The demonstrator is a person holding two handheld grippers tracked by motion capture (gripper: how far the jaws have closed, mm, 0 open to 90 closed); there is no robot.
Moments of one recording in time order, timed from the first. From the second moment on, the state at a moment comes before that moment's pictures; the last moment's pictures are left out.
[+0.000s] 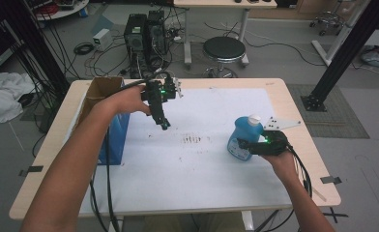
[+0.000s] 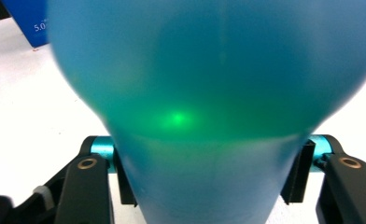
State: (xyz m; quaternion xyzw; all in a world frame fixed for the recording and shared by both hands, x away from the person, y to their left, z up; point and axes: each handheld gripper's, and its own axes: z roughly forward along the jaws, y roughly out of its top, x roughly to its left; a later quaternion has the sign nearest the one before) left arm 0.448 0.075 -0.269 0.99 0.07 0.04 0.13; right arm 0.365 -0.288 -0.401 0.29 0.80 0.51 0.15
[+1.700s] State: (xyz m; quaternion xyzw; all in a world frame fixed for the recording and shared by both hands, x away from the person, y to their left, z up) left arm 0.378 0.072 -0.219 0.99 0.06 0.05 0.15; right arm 0.331 -0.242 -0.297 0.13 0.85 0.50 0.07
